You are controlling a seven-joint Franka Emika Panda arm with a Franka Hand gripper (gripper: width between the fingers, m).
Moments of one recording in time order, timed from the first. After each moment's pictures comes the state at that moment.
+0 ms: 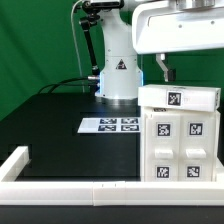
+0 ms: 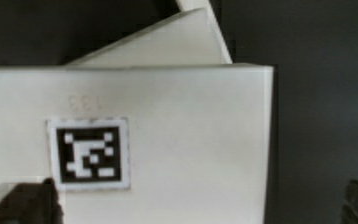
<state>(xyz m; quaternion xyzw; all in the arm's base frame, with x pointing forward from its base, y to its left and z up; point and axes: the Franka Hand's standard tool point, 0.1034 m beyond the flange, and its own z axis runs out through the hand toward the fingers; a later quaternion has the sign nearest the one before) 0.631 0.097 0.187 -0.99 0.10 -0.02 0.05</state>
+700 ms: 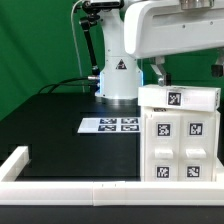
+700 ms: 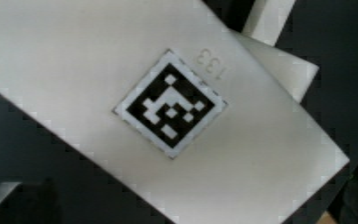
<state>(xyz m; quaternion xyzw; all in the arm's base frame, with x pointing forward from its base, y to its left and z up) 0.628 0.087 0.183 -0.98 -0.20 -0.03 0.03</state>
